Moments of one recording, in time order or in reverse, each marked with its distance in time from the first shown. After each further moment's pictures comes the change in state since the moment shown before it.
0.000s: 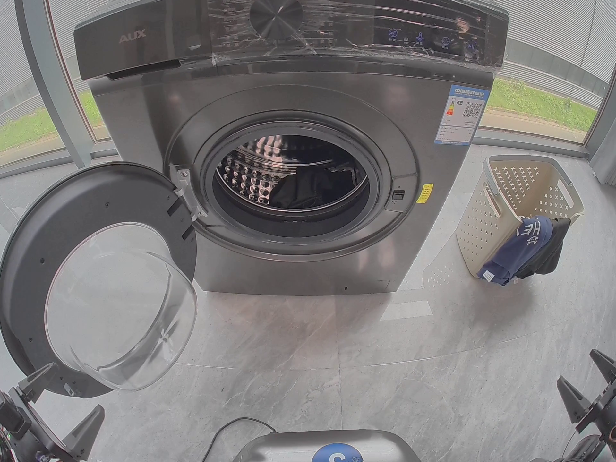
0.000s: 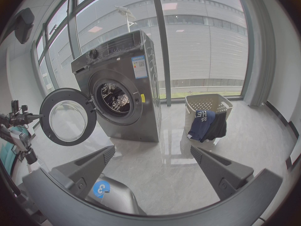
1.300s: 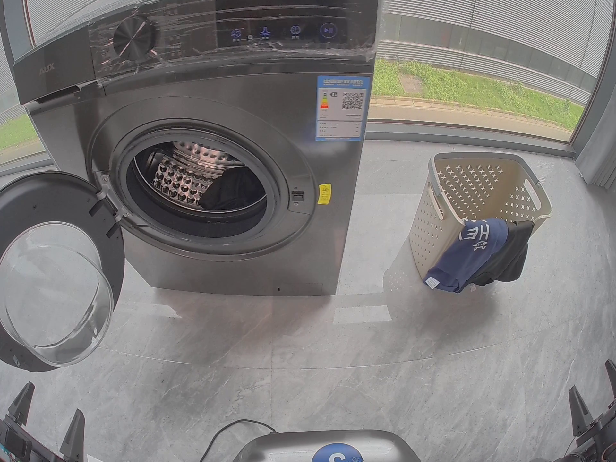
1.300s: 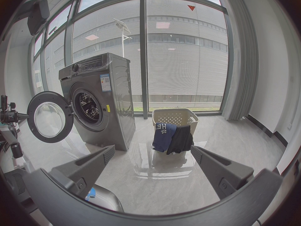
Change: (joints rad) left arm 0.393 -0.343 0.000 0.282 -0.077 0.055; right arm -0.266 -0.337 0.000 0.189 0.124 -0.081
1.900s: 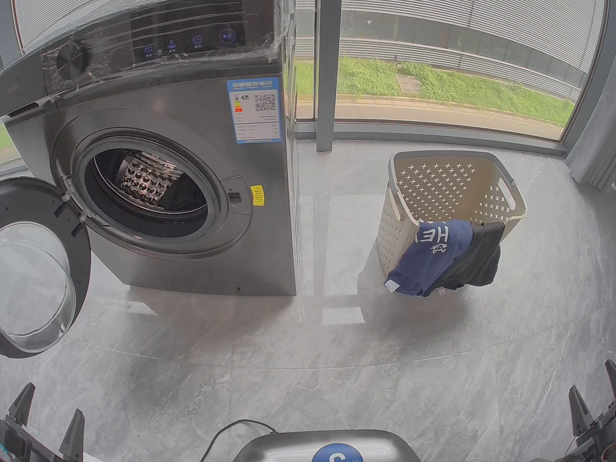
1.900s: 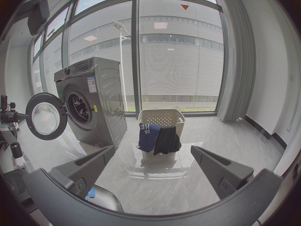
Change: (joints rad) left arm -0.002 0.000 0.000 0.000 0.005 -0.016; right arm 0.000 0.000 0.000 -0.001 0.000 0.000
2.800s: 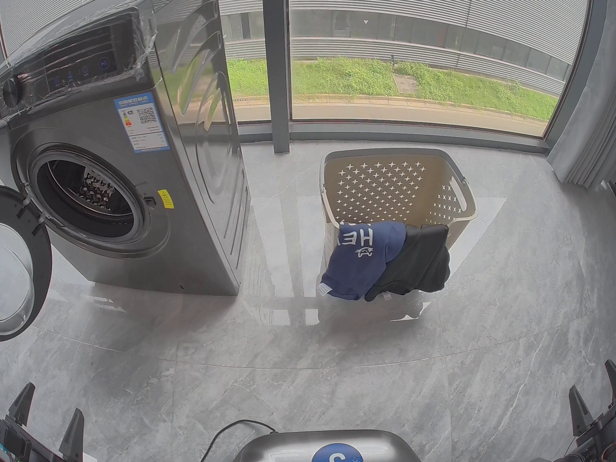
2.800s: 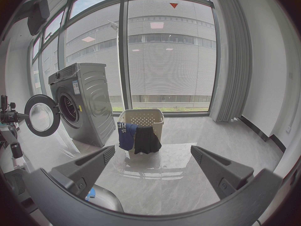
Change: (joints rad) left arm 0.000 0.002 0.000 -0.001 0.001 -0.006; right arm 0.000 0.001 0.000 0.000 0.000 0.001
